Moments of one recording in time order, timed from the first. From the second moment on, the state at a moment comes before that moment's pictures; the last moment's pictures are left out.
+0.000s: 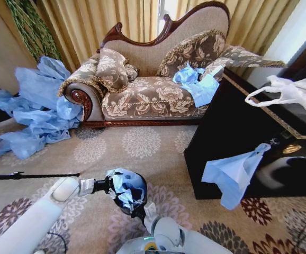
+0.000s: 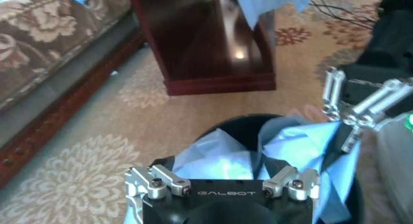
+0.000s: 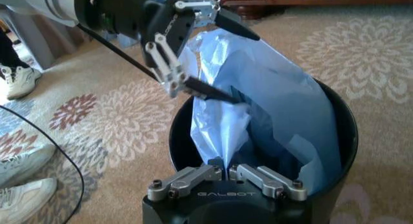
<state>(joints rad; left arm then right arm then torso) 1.21 -0.74 -0.41 -1.76 -0.07 -0.08 0.85 -0.97 1.12 -0.58 1.90 0.64 -0.43 0.38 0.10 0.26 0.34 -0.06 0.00</state>
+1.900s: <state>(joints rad) 1.37 -0.91 -0.39 -1.95 -0.52 0.12 -0.14 -1.02 0.91 -0.39 1.88 0.05 -0.05 -0.07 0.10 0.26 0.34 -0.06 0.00</state>
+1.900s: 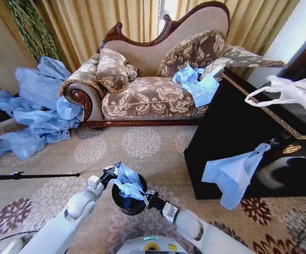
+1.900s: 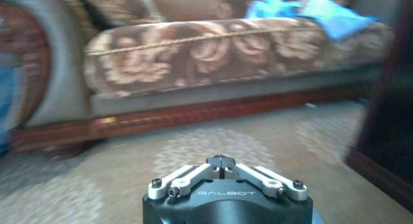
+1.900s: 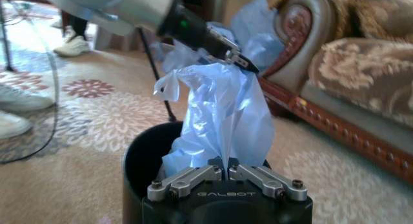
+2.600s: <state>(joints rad) 1.52 -1.13 -0.40 -2.10 -0.74 0.14 -0.77 -1.18 0.83 -0.17 1.89 -0.22 0.14 -0.18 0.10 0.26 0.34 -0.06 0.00</state>
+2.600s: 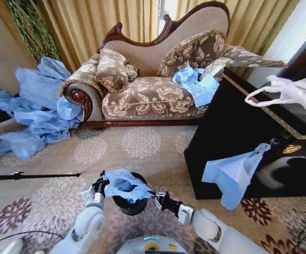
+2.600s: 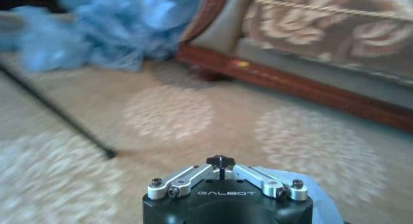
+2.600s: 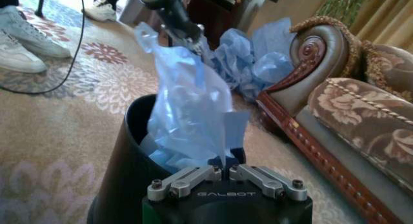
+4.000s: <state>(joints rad) 1.49 -1.14 -0.38 -2.08 -0.75 0.08 -0.83 -1.18 0.98 -0.09 2.07 1.48 -0.38 0.42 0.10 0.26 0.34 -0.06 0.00</state>
